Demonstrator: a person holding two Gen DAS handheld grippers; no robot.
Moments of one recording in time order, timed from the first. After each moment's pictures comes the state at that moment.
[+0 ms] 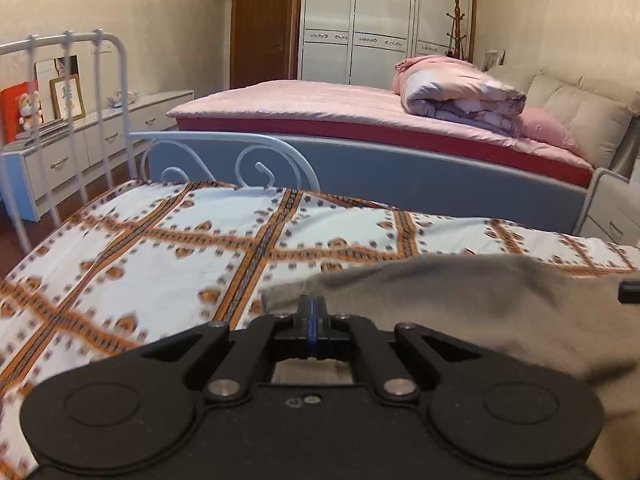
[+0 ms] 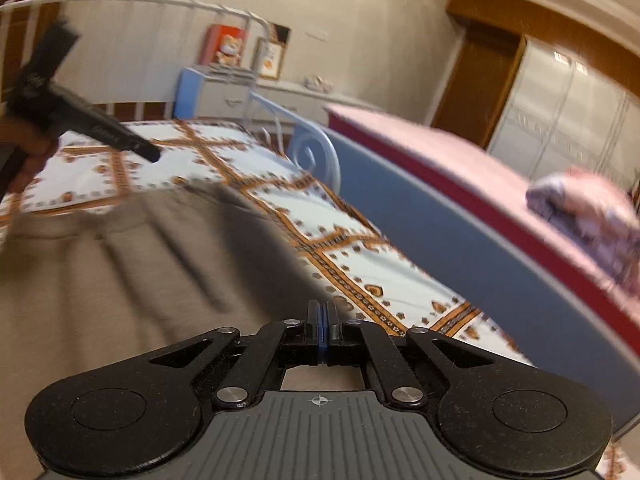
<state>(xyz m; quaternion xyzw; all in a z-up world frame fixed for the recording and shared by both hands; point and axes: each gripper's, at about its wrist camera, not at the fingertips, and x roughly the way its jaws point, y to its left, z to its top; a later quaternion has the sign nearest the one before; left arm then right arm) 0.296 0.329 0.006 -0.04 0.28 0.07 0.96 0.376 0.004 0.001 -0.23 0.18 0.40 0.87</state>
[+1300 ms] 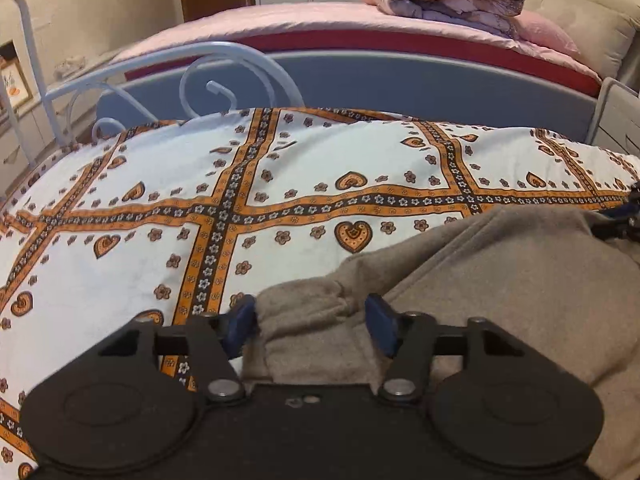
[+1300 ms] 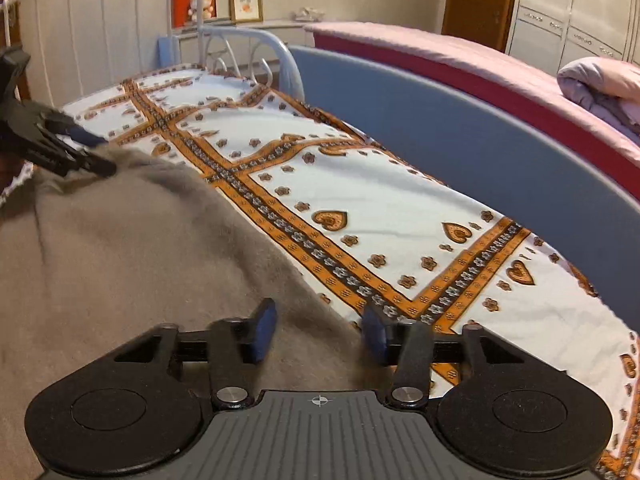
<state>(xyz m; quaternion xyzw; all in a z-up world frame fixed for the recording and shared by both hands) 0.454 0.356 -0.079 0.03 0.39 0.02 0.92 0.568 0.030 -0.089 -0.16 0.33 0.43 0.83</state>
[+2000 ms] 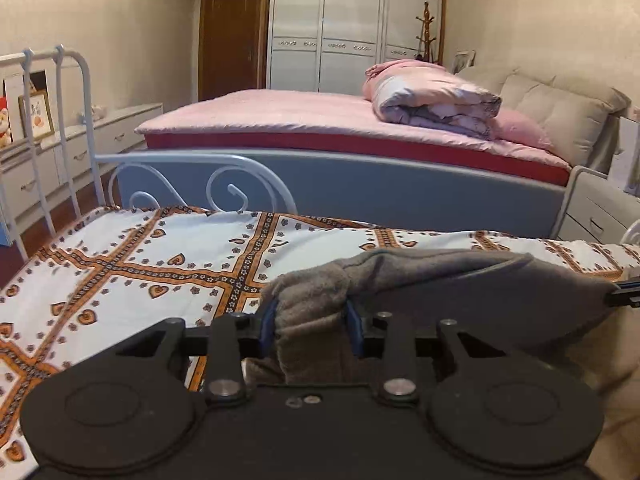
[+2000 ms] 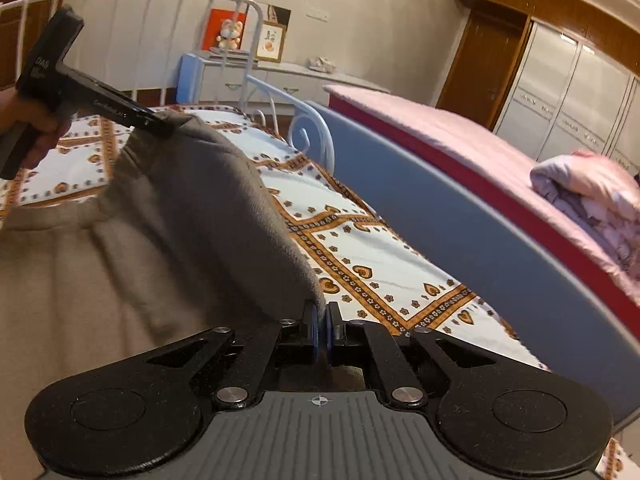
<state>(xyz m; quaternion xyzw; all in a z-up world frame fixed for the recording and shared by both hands) 0.341 0.339 0.020 -0.02 0.27 0.02 0.96 0.414 -0.002 0.002 -0.23 0.22 0.40 0.86</state>
